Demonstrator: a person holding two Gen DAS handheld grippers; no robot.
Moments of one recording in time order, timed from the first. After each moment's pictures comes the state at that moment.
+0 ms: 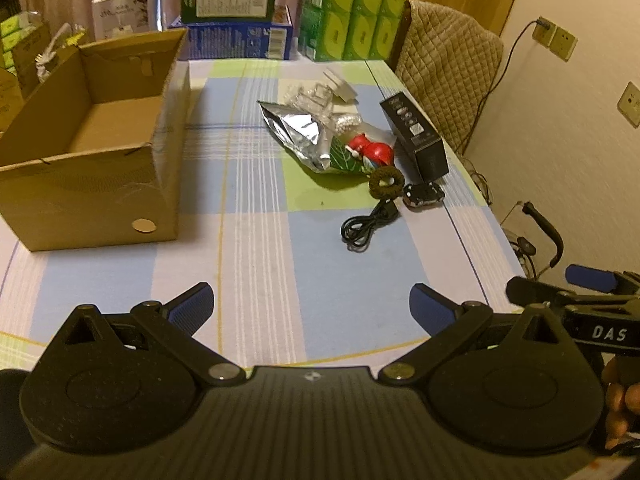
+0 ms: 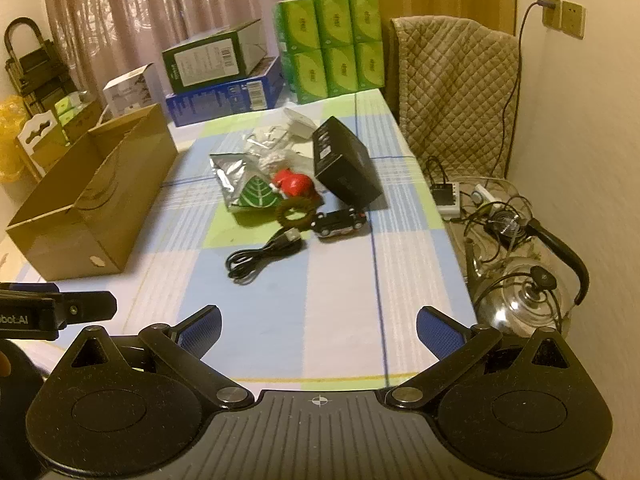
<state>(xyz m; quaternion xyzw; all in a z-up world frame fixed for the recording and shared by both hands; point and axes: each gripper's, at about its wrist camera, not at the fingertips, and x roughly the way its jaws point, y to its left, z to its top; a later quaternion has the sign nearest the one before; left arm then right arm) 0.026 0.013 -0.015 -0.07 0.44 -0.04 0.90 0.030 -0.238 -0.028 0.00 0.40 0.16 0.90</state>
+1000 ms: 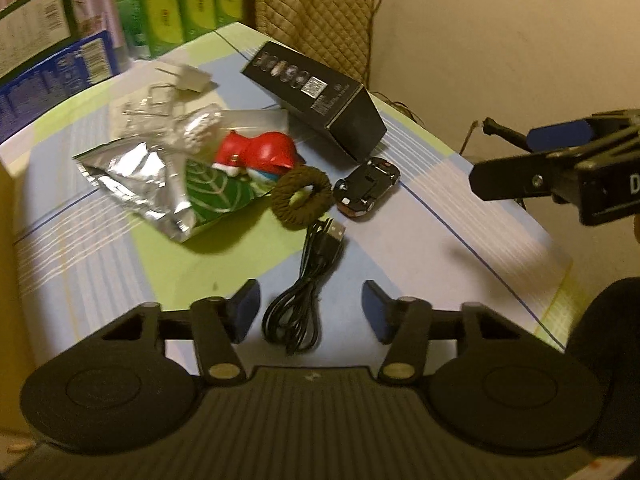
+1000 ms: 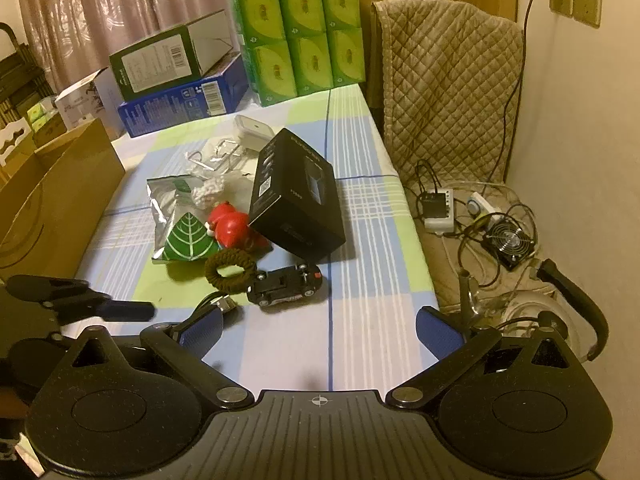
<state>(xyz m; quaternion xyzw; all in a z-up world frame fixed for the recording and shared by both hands) 0.173 -0.064 -0.102 0.09 0.44 -0.23 0.86 0.156 -0.251 -0.059 0.00 0.41 0.14 0.90</state>
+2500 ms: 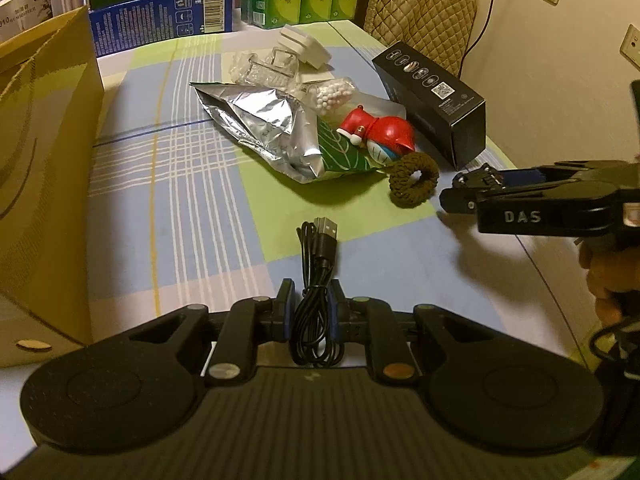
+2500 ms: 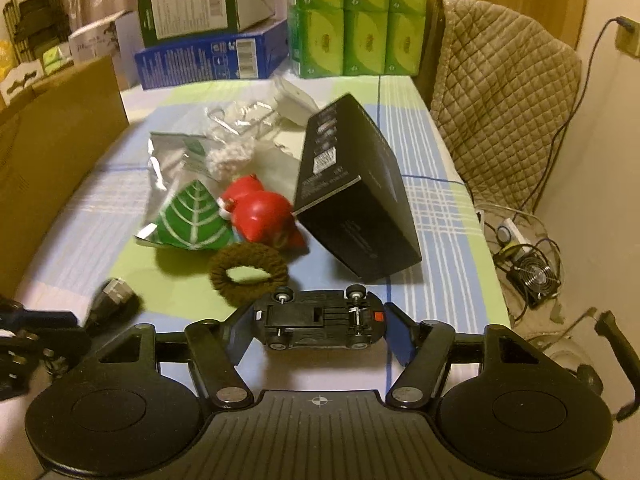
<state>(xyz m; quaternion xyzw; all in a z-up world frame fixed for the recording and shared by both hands) 0.151 0.003 -0.110 -0.01 0.45 -0.11 0.88 0.195 -0.189 -0.117 -0.07 0.40 0.17 0.90</state>
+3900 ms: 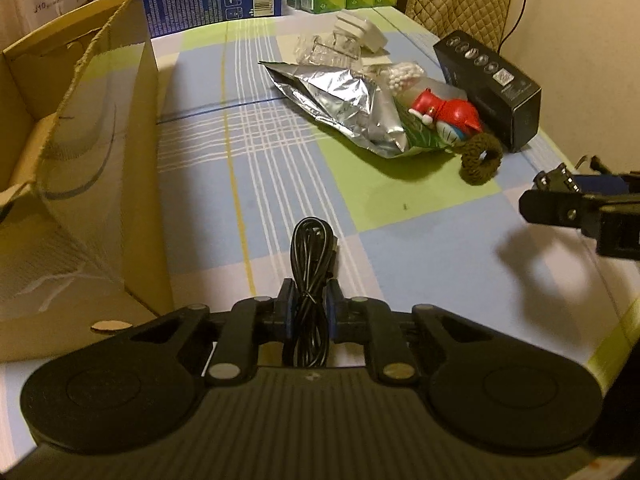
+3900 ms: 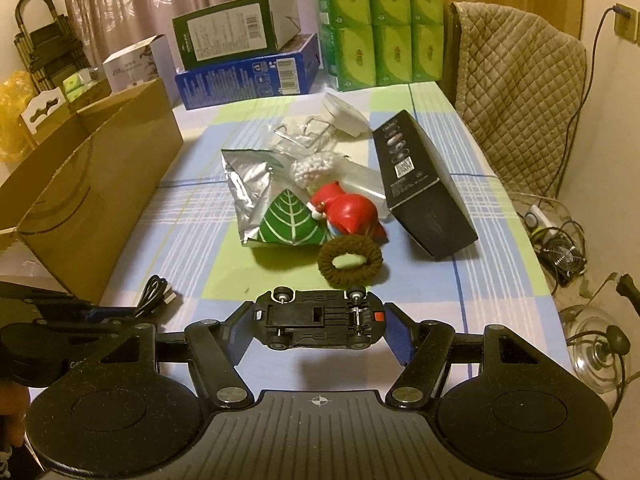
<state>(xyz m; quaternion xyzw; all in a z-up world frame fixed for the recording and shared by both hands) 0.146 0.047 -0.114 0.01 0.47 -0.07 0.88 0.144 -0.155 -0.085 -0.02 0.40 0.20 0.89</state>
